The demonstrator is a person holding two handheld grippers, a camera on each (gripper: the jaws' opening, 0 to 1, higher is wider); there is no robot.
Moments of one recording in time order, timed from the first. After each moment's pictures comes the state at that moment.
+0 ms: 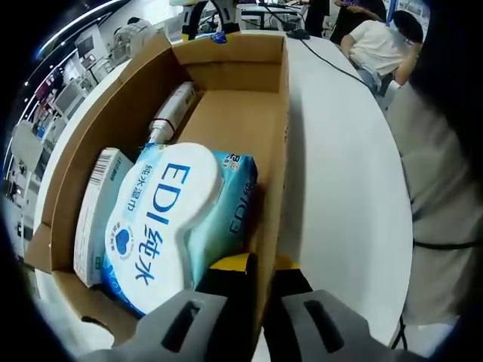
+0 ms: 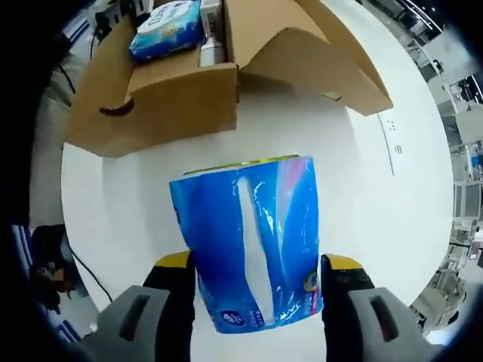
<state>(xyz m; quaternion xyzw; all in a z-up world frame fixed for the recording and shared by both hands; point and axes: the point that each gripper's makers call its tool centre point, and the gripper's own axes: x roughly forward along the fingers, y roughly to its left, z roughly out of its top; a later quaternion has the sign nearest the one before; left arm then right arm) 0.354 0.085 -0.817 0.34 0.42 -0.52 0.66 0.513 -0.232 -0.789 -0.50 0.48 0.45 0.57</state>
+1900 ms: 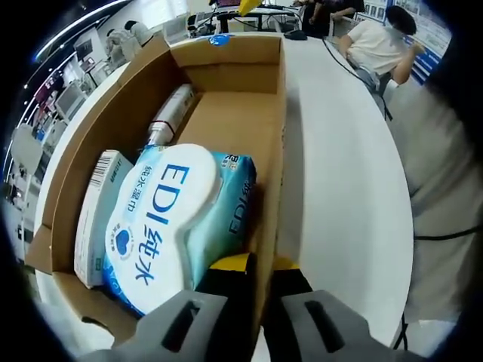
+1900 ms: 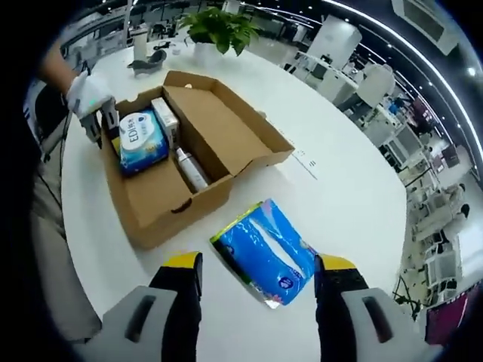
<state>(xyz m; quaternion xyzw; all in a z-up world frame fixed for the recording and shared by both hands) 0.354 0.085 -0.817 0.35 0.41 -0.52 0.66 0.459 -0.209 -0.686 -0.30 0.38 0.29 0.82</state>
